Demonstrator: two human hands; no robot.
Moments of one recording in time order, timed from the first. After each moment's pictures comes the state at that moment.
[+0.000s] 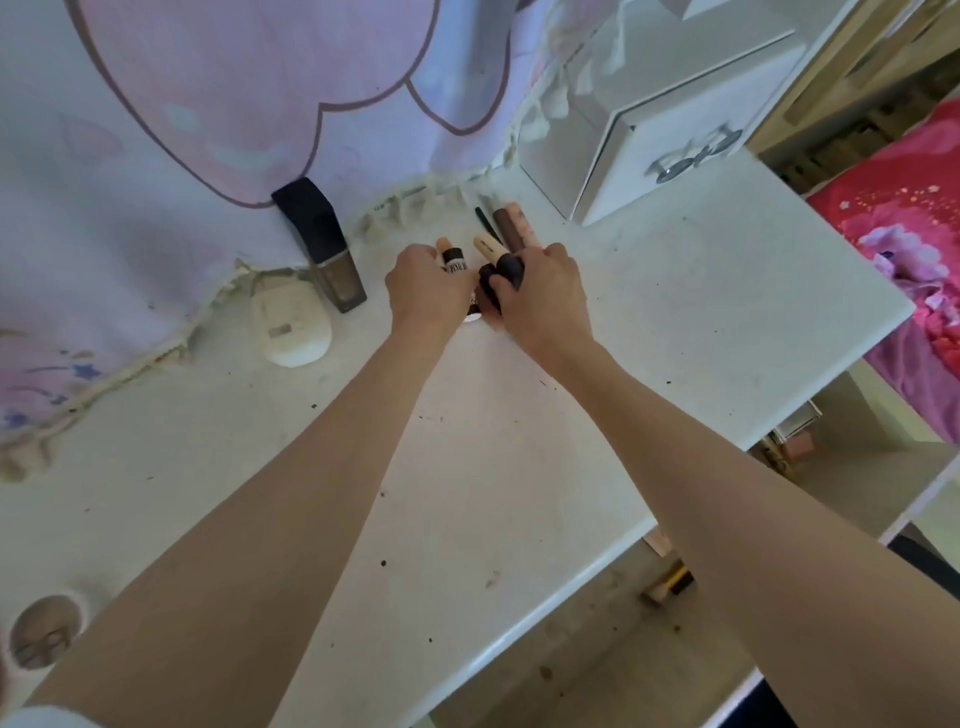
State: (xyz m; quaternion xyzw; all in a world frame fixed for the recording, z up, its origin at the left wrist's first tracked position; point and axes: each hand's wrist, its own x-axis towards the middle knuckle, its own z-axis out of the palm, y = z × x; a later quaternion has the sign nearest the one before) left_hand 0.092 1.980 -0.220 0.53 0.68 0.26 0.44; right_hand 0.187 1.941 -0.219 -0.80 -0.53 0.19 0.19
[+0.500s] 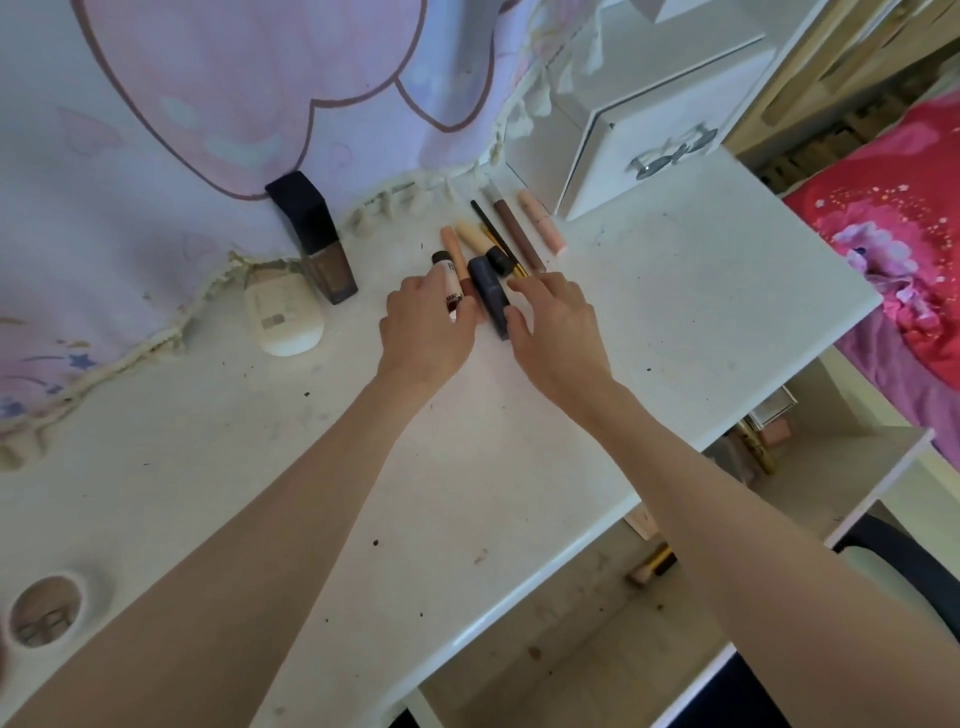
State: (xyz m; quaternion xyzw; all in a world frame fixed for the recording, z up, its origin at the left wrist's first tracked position) left_hand 0.077 1.943 -0.232 0.72 0.60 0.14 0.31; right_hand 0.197 1.891 -0.224 -0.76 -0.60 0.12 0.19
